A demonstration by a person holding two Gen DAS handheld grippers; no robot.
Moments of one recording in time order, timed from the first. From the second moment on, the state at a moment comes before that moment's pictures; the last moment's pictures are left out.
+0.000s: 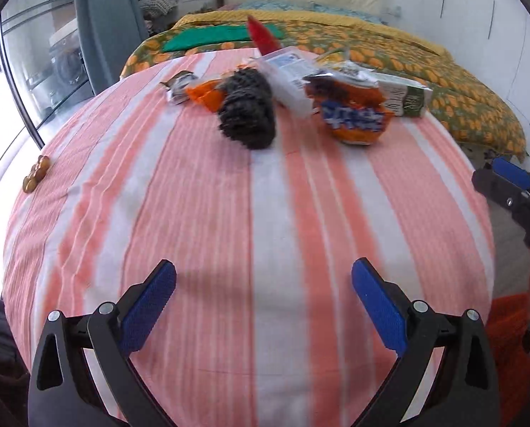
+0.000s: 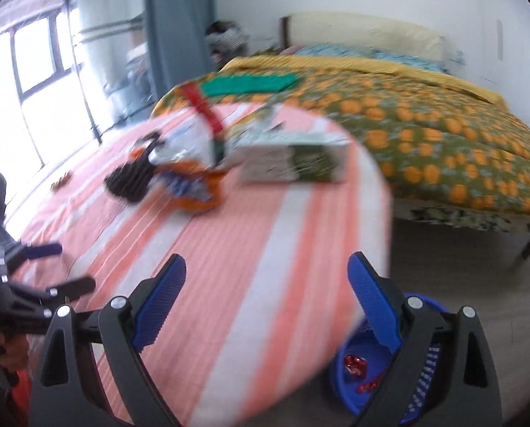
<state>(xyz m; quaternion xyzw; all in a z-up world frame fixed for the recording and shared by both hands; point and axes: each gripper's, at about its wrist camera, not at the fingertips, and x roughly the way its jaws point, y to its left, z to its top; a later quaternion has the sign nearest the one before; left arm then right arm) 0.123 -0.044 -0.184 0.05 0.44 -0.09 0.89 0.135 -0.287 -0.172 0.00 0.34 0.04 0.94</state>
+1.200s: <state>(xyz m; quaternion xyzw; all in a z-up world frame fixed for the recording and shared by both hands) 0.207 -0.023 -0.157 0.02 0.47 -0.15 0.87 0.142 -0.273 -0.176 -0.04 0.35 0.06 0.94</state>
